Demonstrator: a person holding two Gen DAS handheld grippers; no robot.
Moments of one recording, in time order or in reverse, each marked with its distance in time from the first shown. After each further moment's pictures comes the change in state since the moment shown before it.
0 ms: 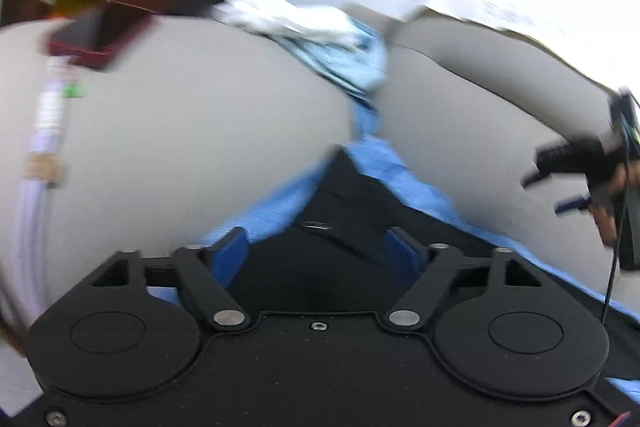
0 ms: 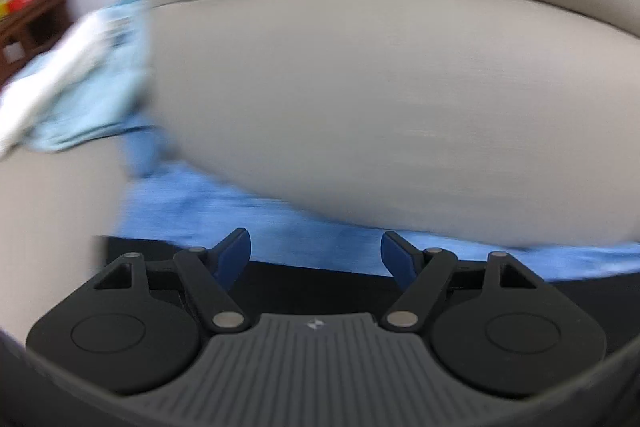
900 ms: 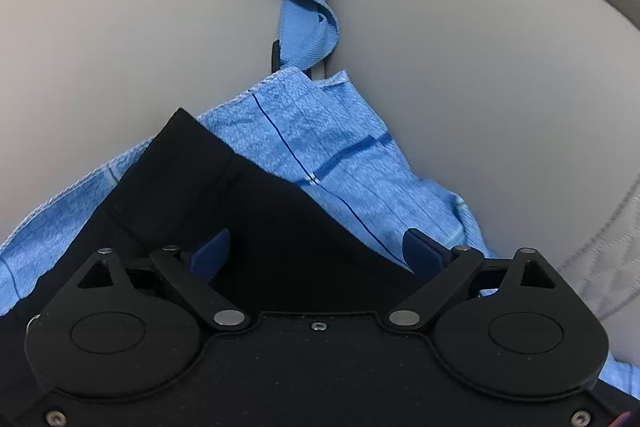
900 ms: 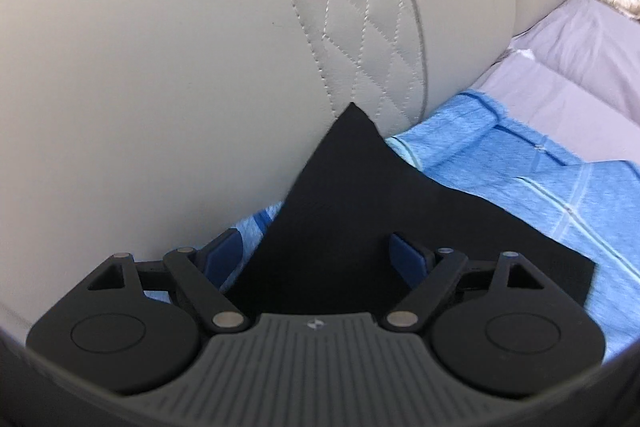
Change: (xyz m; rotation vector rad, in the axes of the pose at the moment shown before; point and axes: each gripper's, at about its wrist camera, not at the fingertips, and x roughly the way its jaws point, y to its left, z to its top) left arm 0.294 -0.135 0.030 -0.024 0.232 0.260; right arm -0.027 -0.520 -0.083 0.736 -0.061 -0.558
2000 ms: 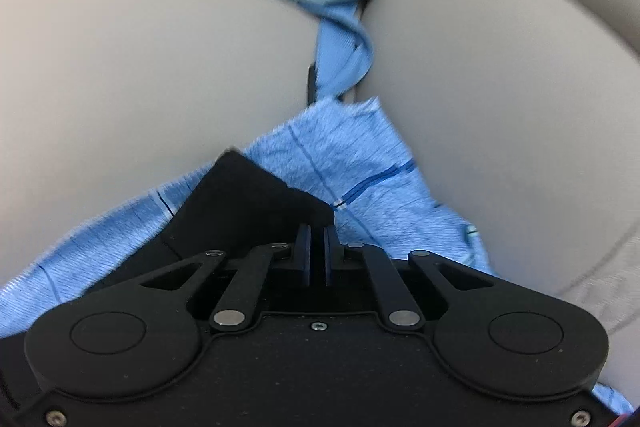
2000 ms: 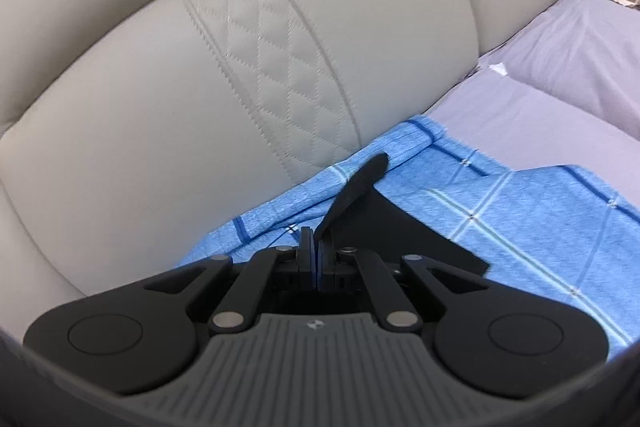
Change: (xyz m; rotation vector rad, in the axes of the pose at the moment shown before) left arm -0.032 0.016 0.026 -0.058 0.028 0.018; right arm -0.093 -0.091 0.001 0.047 -0.058 0.156
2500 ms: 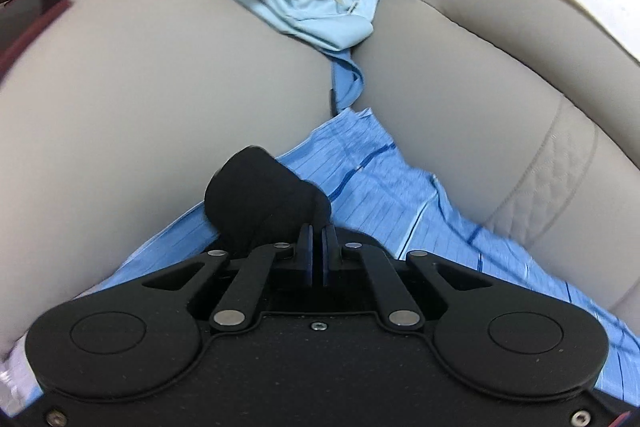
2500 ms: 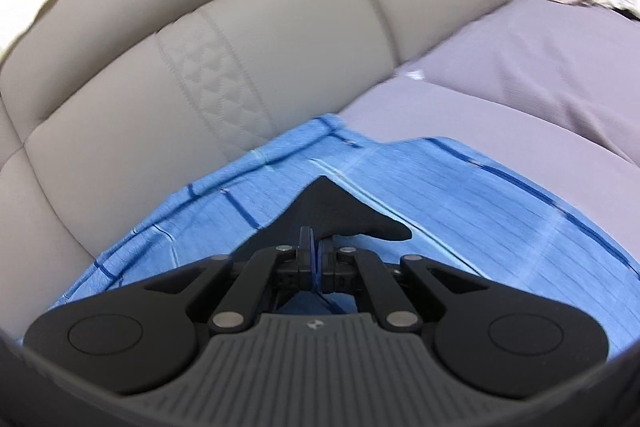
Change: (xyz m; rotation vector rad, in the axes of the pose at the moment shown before) left arm -0.147 0.119 -0.053 0.074 -0.077 -0.178; right arm -0.125 -0.100 -0.061 0.037 -0.086 -0.010
